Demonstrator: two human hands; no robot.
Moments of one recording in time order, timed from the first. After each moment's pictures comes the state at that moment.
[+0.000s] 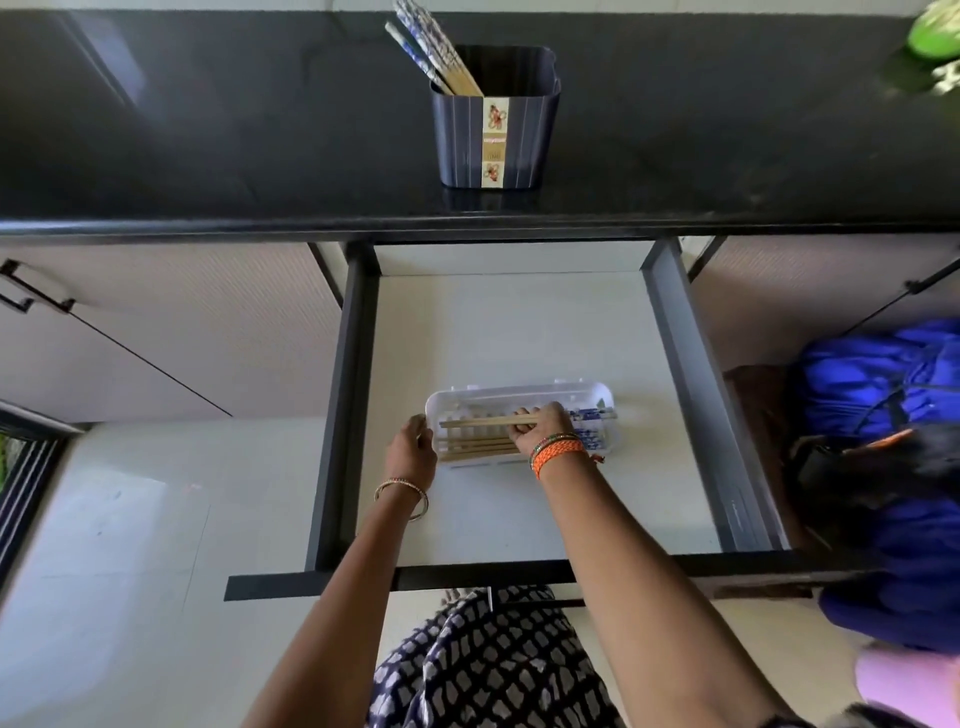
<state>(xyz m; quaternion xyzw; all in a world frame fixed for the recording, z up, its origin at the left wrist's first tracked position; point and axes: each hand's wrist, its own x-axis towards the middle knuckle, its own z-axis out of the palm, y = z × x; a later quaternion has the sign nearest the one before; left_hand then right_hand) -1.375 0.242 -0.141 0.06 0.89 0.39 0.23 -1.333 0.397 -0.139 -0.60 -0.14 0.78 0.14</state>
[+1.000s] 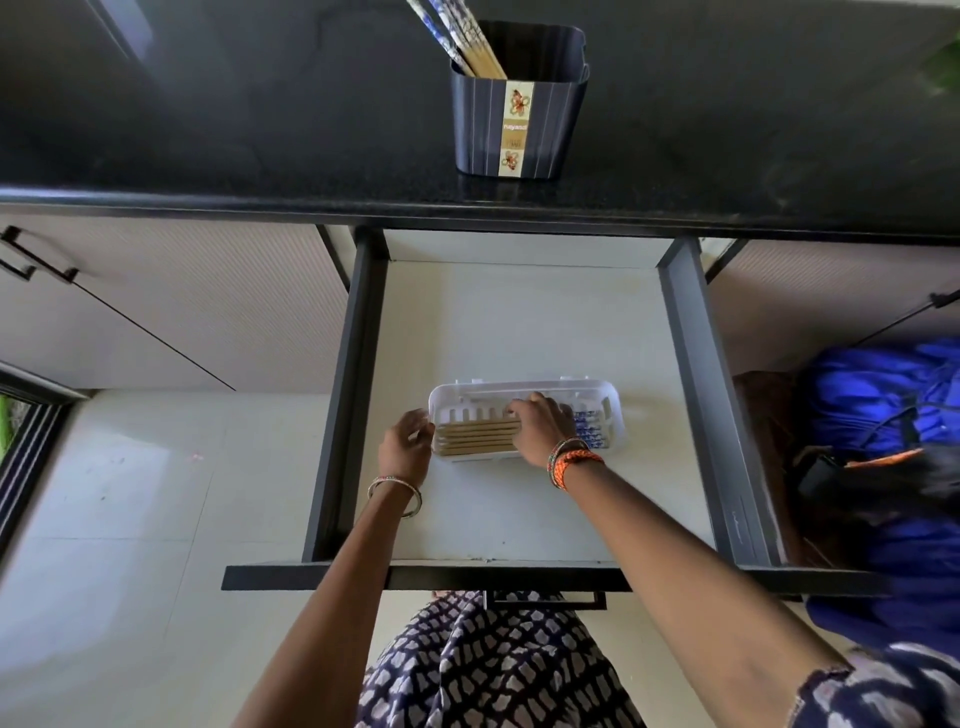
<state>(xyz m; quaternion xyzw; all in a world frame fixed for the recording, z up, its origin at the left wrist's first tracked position) -1.377 0.238 -0.141 -0.02 0.83 0.50 0.24 -1.316 0.407 -0.135 -0.23 -0.94 0.19 -0.17</state>
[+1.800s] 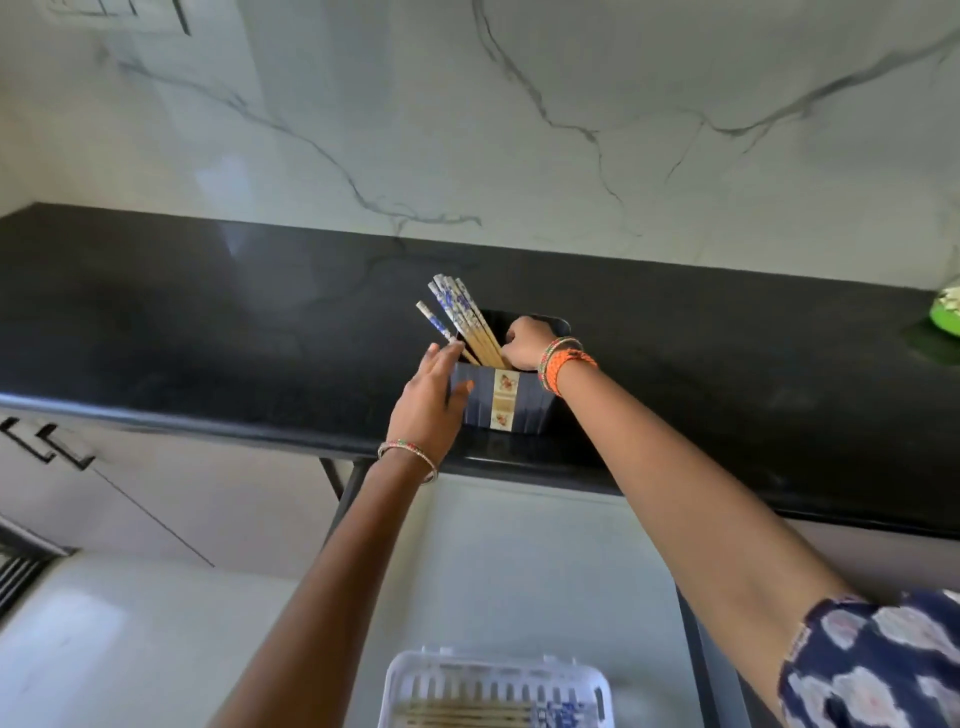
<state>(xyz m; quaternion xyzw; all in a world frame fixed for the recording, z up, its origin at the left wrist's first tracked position) -1.579 0.403 0.051 0.26 0.88 0.40 -0.06 -1.600 0.566 0.095 -0.22 -0.94 0.24 -0.03</state>
